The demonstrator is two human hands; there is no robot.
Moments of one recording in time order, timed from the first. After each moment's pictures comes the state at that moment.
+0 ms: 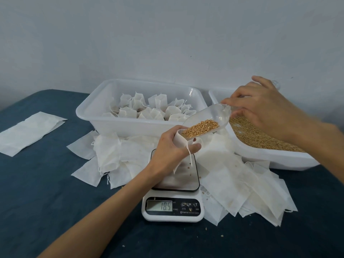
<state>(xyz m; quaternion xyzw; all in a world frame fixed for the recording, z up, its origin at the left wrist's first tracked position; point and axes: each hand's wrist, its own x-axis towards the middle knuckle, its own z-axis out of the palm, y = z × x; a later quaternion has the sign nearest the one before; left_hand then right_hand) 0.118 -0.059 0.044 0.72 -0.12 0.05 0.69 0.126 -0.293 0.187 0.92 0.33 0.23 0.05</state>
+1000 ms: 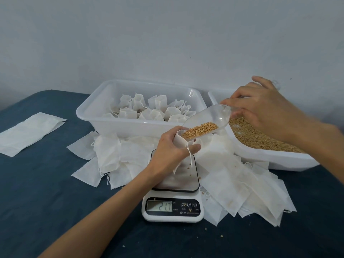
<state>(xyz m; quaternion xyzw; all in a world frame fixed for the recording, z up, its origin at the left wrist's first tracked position) 0.115 -0.060 0.049 0.72 -0.12 0.06 0.68 0.122 -0.291 0.189 0.91 0.34 0.24 0.05</state>
